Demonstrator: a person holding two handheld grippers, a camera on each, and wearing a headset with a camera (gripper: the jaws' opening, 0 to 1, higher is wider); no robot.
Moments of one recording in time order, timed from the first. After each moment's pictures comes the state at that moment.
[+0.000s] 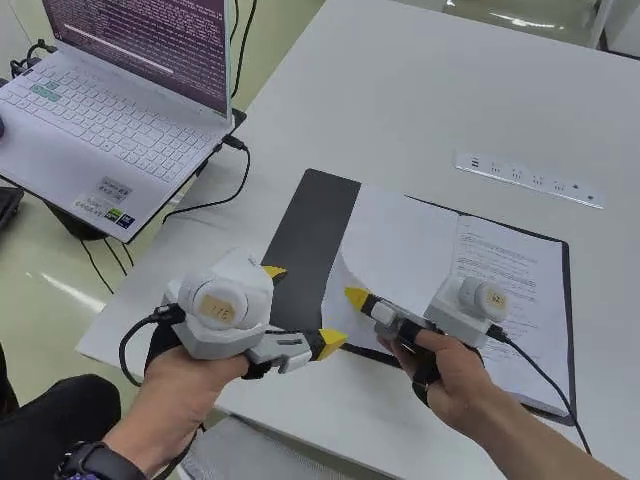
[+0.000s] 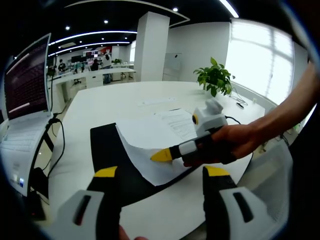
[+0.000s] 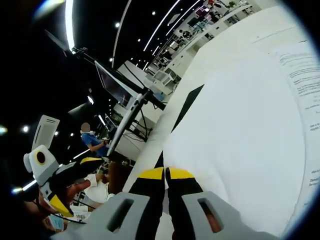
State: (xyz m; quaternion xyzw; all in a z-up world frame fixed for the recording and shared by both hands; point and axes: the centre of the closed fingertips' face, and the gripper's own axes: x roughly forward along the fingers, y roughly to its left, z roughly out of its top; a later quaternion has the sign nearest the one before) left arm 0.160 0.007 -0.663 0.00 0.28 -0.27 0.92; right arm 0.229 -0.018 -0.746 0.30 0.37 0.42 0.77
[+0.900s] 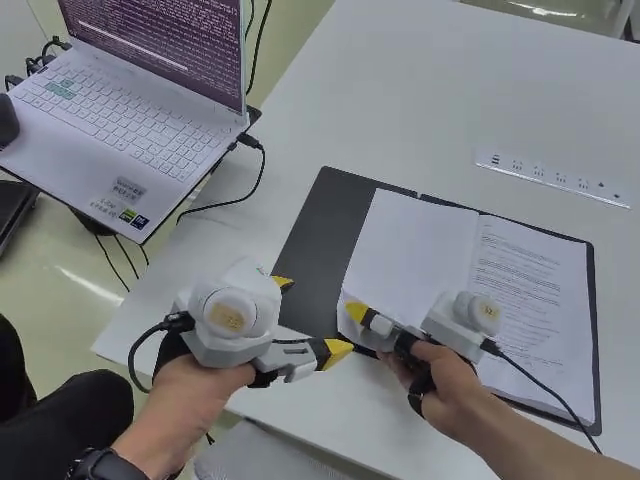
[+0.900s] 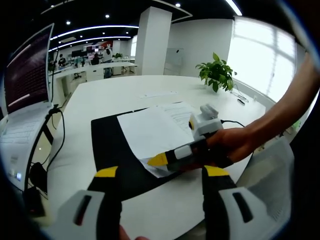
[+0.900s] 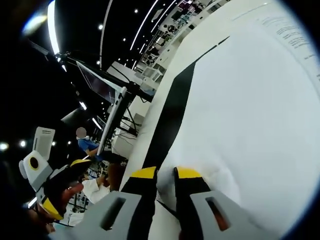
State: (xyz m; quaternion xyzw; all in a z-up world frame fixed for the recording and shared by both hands) left arm 0.157 0.015 -0.676 0.00 0.30 -0.27 0.92; right arm 0.223 -0.005 -0.781 0.32 0.41 0.40 0.76
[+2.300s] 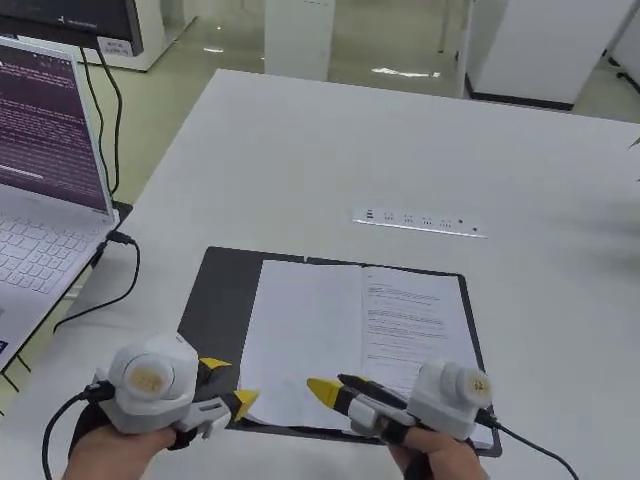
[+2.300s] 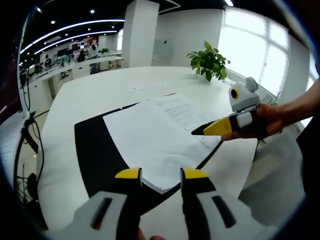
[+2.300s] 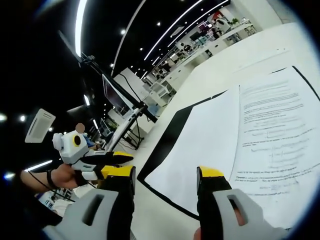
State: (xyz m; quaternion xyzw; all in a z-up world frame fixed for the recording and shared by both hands) left arm 0.206 -0.014 -0.710 0.03 0.33 -0.31 0.89; right arm 0.218 -0.125 -0.717 0.27 0.31 0.39 0.82
